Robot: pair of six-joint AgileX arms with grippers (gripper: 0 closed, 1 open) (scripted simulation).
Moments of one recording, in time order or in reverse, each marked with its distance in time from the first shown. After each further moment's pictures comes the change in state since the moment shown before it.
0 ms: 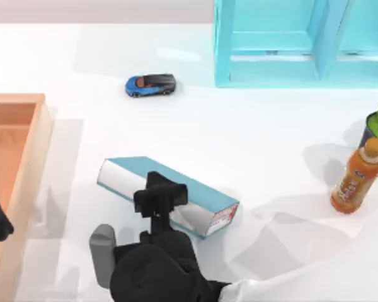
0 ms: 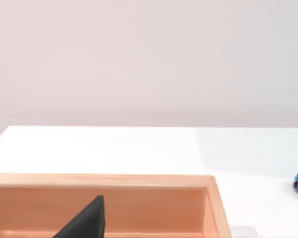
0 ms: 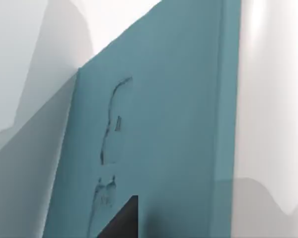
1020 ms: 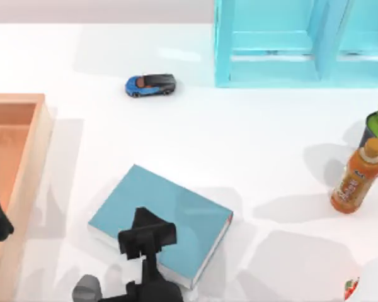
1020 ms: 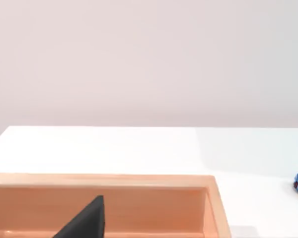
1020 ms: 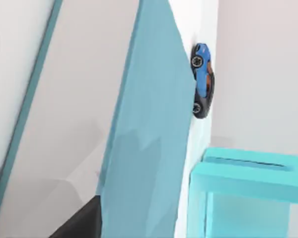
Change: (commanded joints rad) left arm 0.000 0.000 0.000 0.000 0.000 0.000; right arm 0.159 -0.005 0.040 -0.270 0.104 0.230
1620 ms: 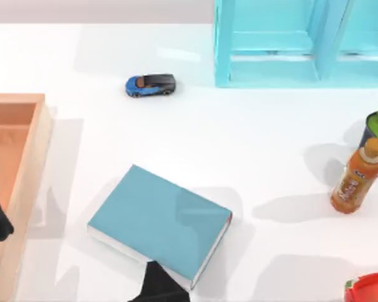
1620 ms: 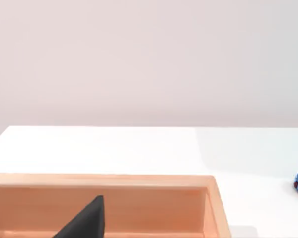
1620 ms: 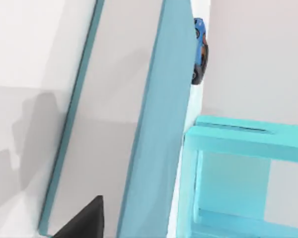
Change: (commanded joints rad) left arm 0.000 0.000 0.000 0.000 0.000 0.000; right arm 0.211 -0.032 0.060 -0.531 0.176 0.436
